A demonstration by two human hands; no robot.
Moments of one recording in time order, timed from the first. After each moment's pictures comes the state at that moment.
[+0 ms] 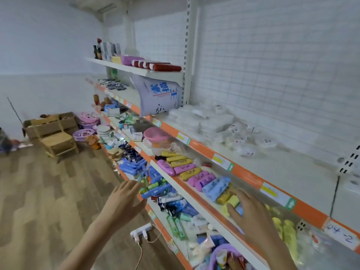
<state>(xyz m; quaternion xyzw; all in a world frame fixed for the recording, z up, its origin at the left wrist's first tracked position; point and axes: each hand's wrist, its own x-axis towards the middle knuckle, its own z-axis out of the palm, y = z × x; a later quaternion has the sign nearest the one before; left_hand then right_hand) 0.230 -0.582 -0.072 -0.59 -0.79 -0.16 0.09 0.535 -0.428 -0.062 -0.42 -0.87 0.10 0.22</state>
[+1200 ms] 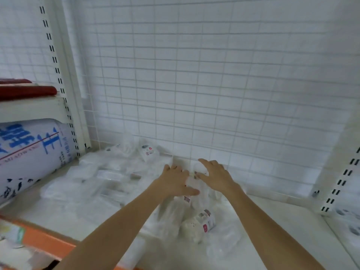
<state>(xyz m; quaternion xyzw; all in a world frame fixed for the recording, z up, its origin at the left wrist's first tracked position) 0.281 0.001 -0.001 -0.84 -0.54 0.00 -0.01 0.453 0.016 -0.010 -0.64 -0.75 0.07 0.14</state>
